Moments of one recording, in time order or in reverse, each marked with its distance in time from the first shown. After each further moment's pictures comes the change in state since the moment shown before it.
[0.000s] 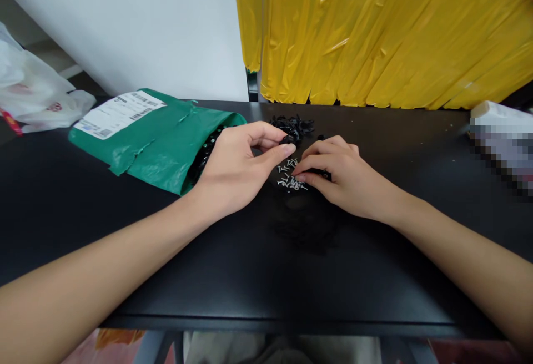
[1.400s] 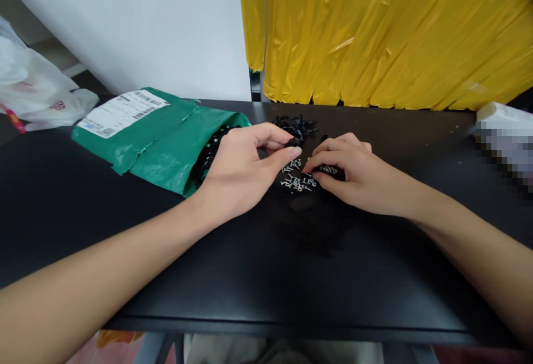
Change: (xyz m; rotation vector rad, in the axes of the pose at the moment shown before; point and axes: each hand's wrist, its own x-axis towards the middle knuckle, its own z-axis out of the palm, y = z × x) left_hand -0.002 0.000 -0.001 0.107 -0.019 0.026; right_hand 0.000 0.006 -0.016 -0.010 -0.089 0.050
